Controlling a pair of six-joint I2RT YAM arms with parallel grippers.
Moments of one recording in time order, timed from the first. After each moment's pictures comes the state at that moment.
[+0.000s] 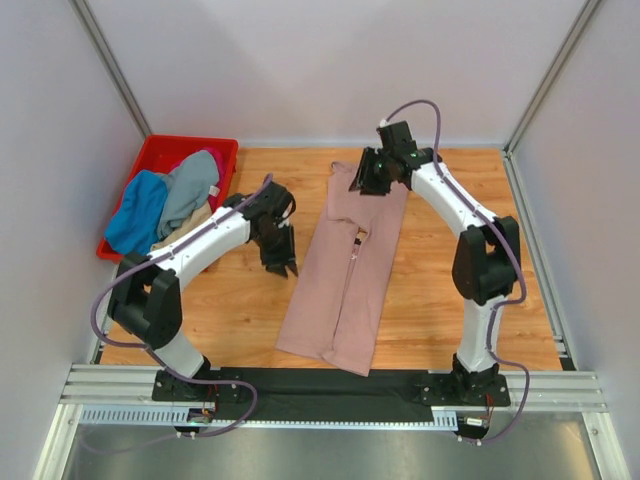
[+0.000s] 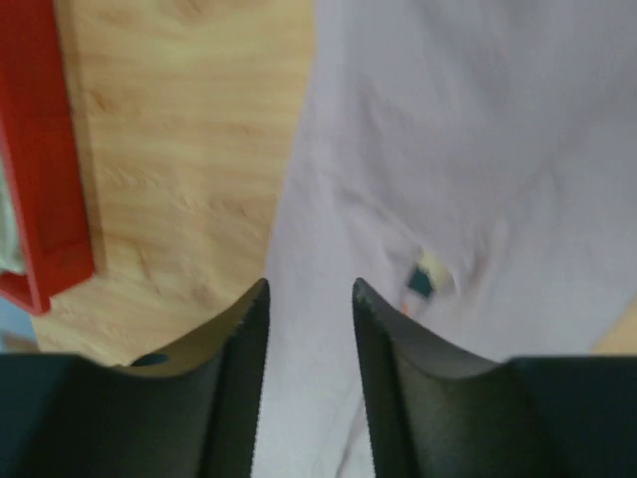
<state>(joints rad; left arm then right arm) -0.55 1.61 1.19 -0.98 0.21 -0.68 0.36 1.90 1.65 -0.65 -0.23 0.57</state>
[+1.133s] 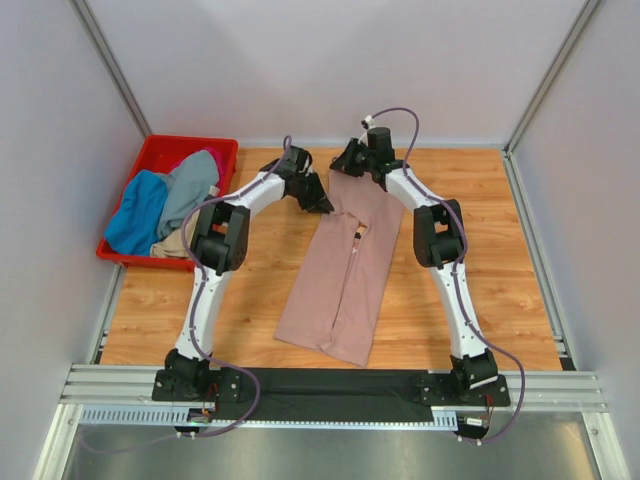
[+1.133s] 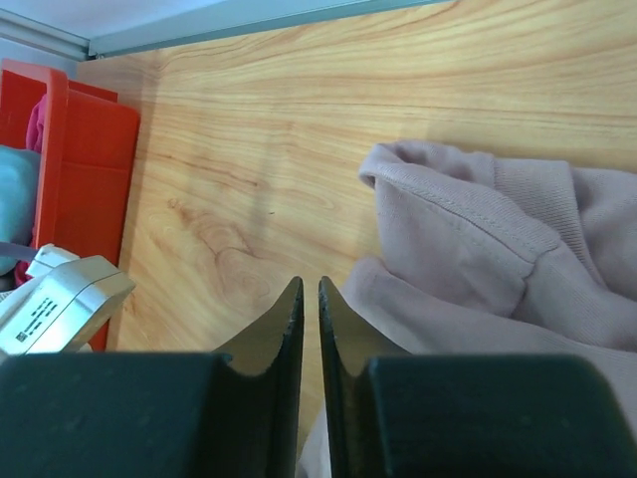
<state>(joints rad) -0.40 2.45 1.99 -0.46 0.41 -0.78 0.29 2.67 2.29 -0.09 -0.41 0.66</state>
